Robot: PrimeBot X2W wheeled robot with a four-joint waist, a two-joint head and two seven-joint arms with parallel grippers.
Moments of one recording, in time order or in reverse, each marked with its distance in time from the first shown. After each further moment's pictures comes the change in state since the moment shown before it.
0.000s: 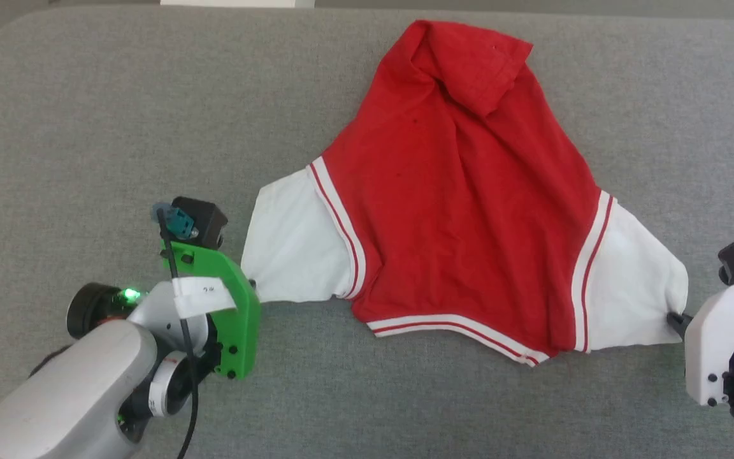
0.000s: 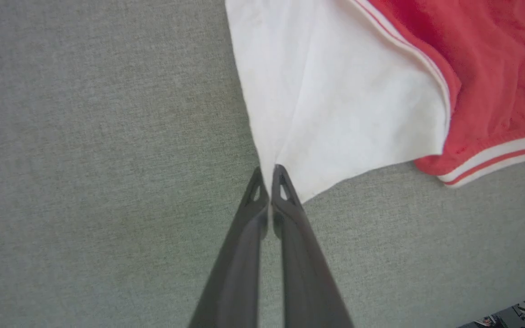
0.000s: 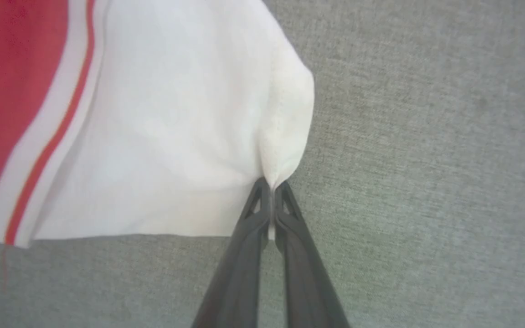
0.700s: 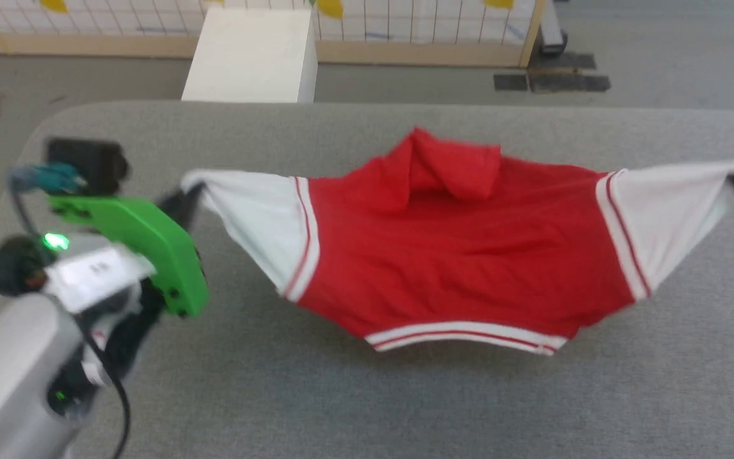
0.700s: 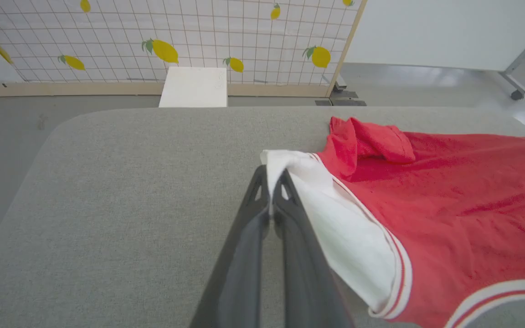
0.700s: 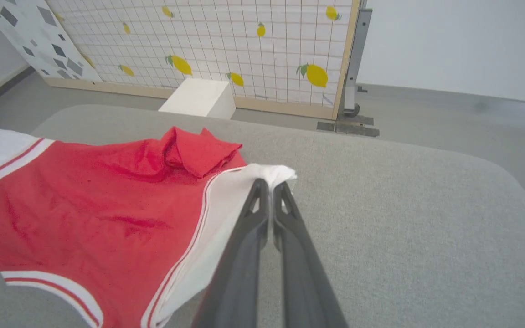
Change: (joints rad) left arm 0.040 0.039 0.220 -0.140 -0.026 0.049 -0.225; right arm -0.138 -0.093 -0.119 -0.231 0.285 0.000 -0.090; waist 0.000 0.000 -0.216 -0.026
